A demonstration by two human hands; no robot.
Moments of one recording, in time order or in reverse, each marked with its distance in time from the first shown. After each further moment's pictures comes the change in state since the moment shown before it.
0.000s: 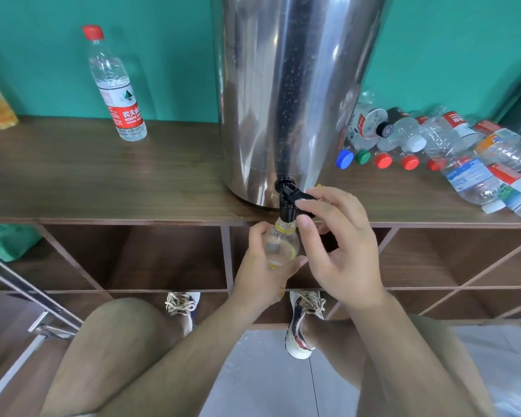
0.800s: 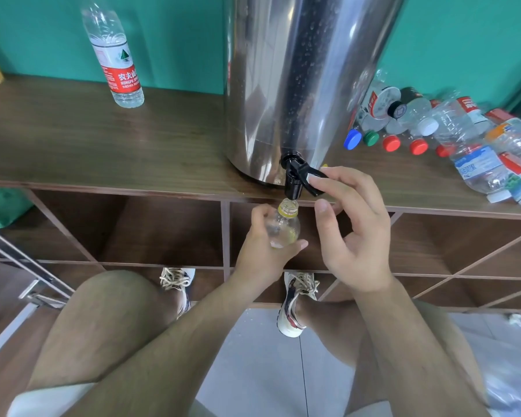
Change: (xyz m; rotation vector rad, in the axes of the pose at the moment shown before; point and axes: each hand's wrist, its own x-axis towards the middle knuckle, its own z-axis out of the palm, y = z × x) left_hand 0.008 -0.021 0.008 -0.002 0.001 -0.029; right_hand -0.005 0.001 -0.007 0.047 -0.030 0.001
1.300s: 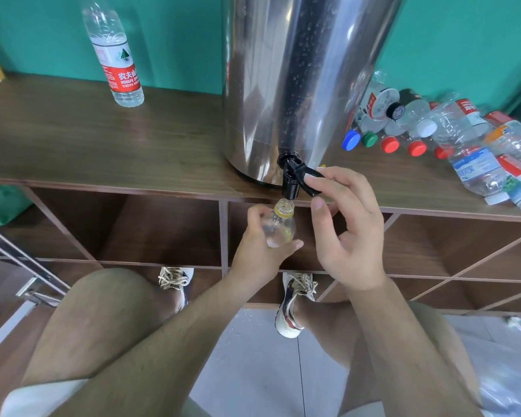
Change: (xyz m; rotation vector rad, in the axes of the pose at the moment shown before) left_hand 0.000 -0.002 -0.001 0.024 0.011 -0.016; right_hand 0.001 -0.002 0.003 0.036 0.000 0.018
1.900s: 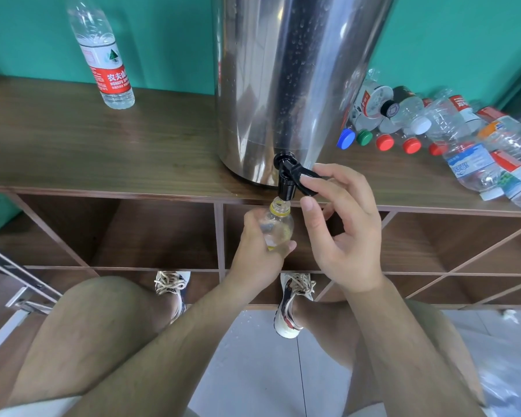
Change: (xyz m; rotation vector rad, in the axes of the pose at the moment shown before) left_hand -0.001 0.007 0.000 -0.004 -0.051 -0.030; right_hand 0.000 0.002 0.002 -0.008 0.024 -0.012
